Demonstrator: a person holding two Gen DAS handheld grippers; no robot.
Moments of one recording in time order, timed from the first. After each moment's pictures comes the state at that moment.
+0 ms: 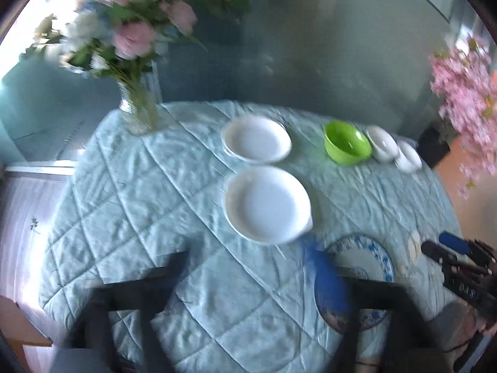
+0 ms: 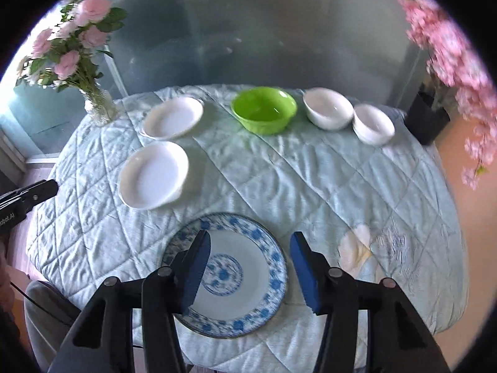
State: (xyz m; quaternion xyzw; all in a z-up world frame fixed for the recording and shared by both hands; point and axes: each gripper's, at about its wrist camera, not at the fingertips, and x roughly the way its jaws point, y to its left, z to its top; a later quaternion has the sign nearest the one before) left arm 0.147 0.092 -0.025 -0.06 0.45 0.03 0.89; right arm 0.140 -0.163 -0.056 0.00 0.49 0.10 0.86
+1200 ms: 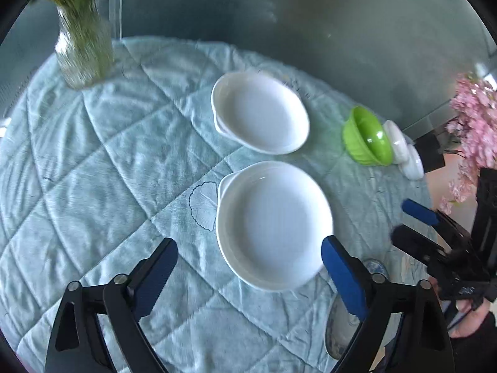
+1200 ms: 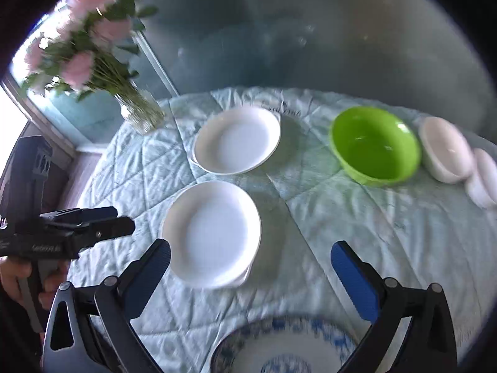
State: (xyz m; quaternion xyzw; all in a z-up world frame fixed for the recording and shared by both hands) left arm 0.294 0.163 -0.133 -0.17 0.58 -0.07 0.80; right arm 0.278 -0.082 -0.111 0.03 0.52 0.26 0.81
